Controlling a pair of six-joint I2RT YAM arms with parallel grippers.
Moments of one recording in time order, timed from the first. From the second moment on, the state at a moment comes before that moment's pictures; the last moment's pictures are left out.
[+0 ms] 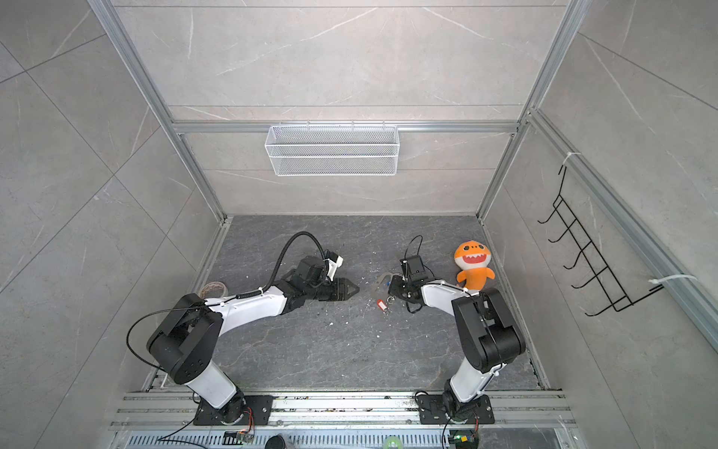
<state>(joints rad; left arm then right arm) -0.68 1.66 0.93 0.04 0.42 -0.63 0.32 1.69 0.84 -0.14 -0.08 0.59</state>
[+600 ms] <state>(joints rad) -0.68 1.64 0.92 0.03 0.43 -0.62 0.35 1.67 0.81 -0.13 -0.07 0.49</state>
